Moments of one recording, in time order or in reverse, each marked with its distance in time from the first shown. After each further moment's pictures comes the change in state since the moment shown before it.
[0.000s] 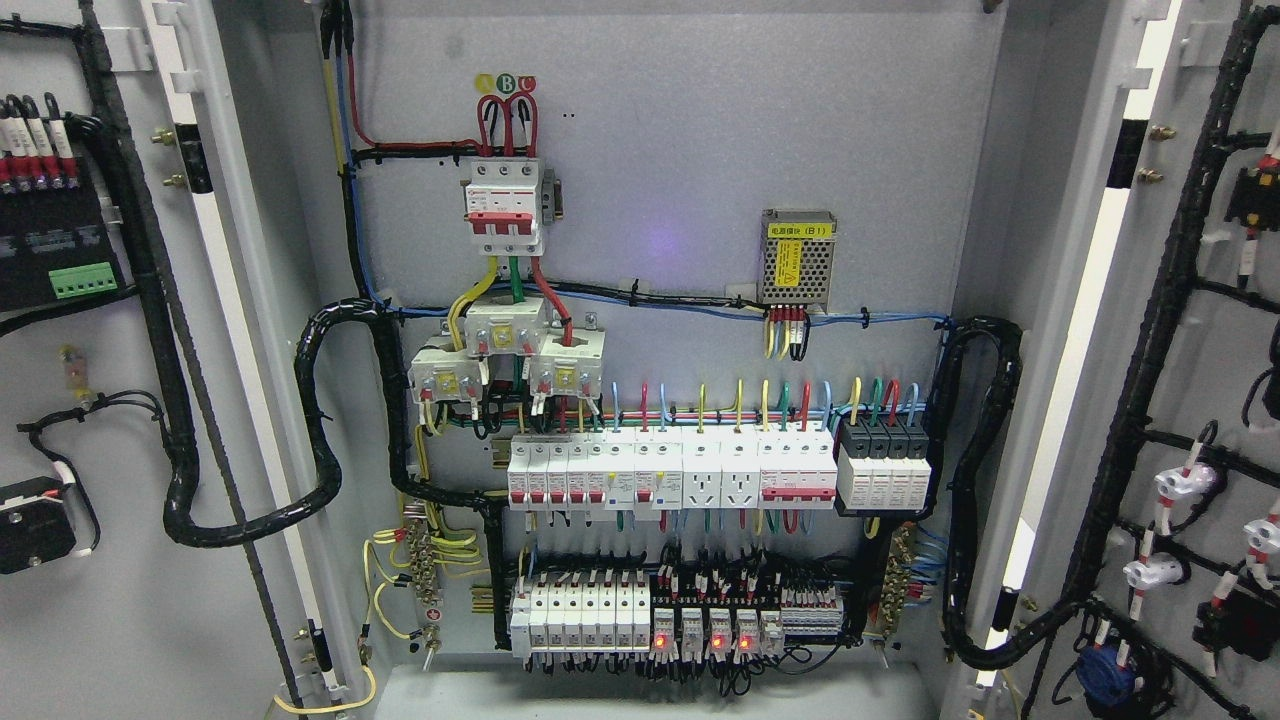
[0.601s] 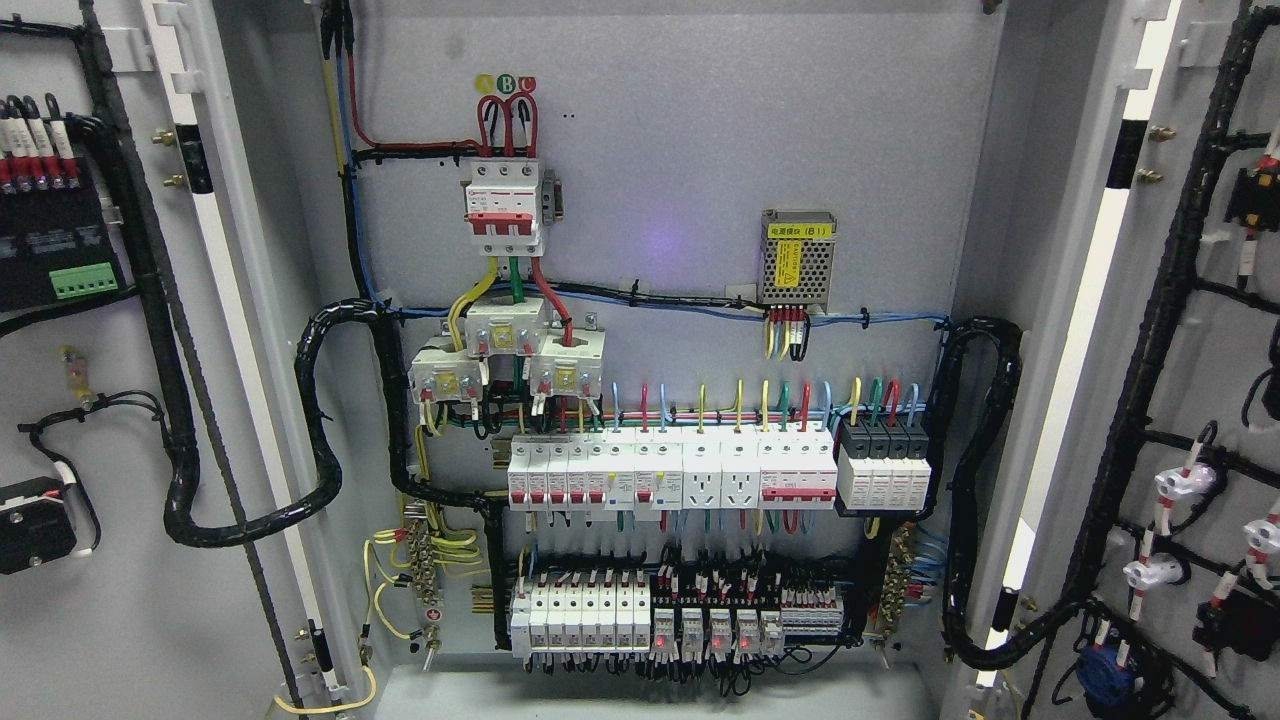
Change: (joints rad) left arm -0.075 -0.096 -0.012 0.227 -0.091 0.111 0.071; right arm -0.008 0.019 0.001 0.075 0.199 0.266 -0.244
